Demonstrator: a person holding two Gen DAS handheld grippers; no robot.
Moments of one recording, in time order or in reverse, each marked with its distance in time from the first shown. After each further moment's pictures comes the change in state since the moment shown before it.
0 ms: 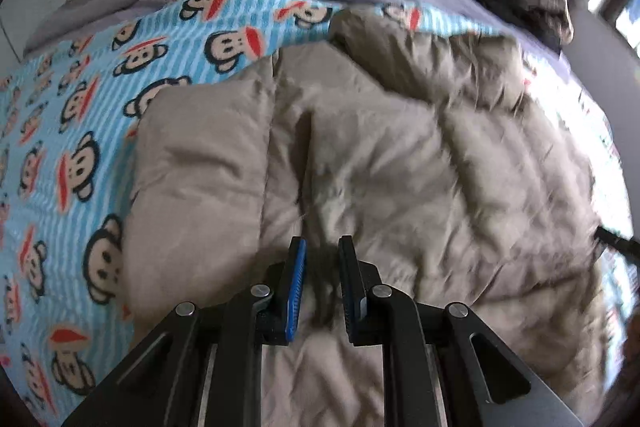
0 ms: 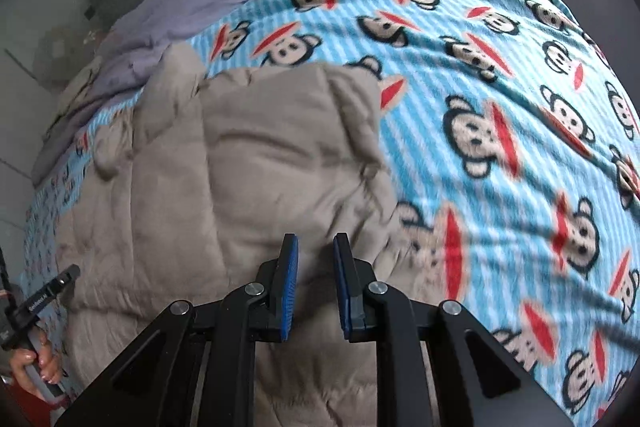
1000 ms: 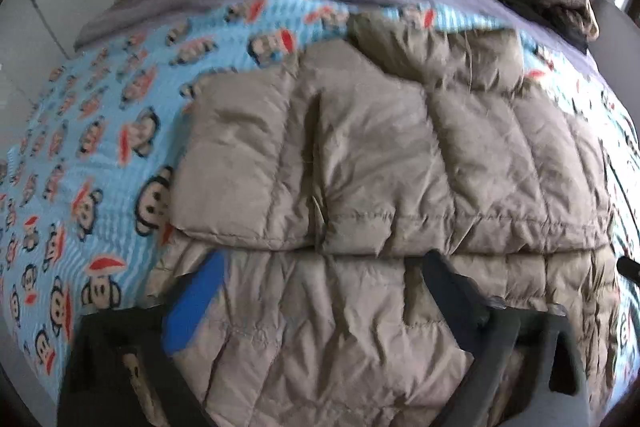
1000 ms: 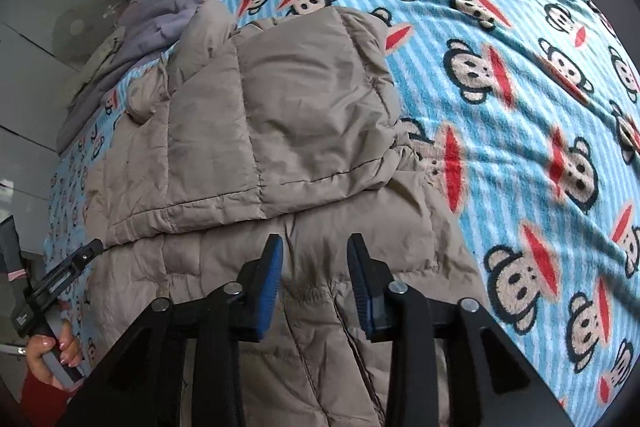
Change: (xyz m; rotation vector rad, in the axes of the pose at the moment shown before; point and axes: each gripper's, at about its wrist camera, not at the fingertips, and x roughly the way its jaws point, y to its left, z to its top) left arm -0.058 -0.033 -0.034 -0.071 -0.050 0.162; right arm -0.035 -0.010 -0.039 -0.014 0.122 0.100
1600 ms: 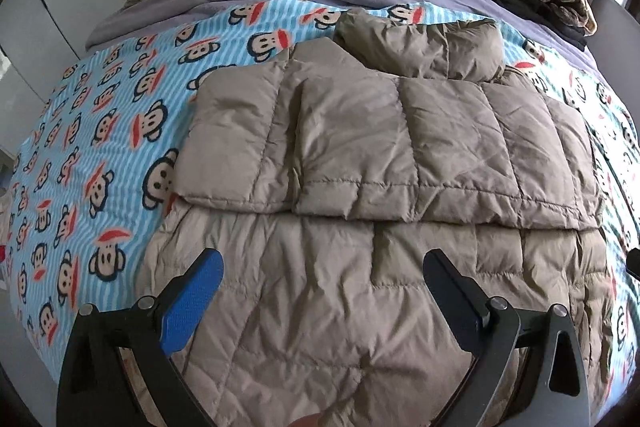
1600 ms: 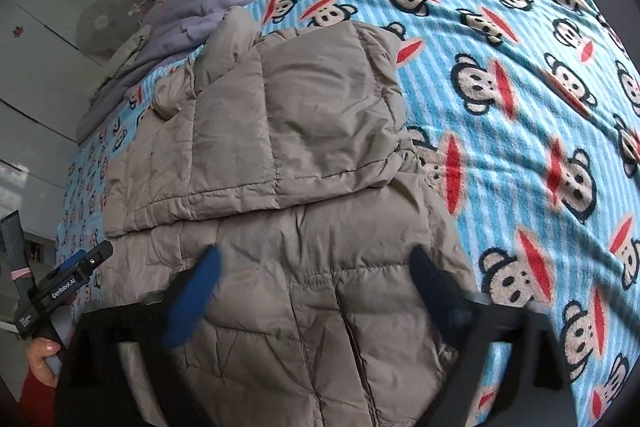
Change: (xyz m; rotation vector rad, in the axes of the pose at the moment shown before) left arm -0.023 -0.025 -0.024 -0.007 0.024 0.024; right arm -0.019 -0.003 -0.013 -0.056 -0.038 0.062
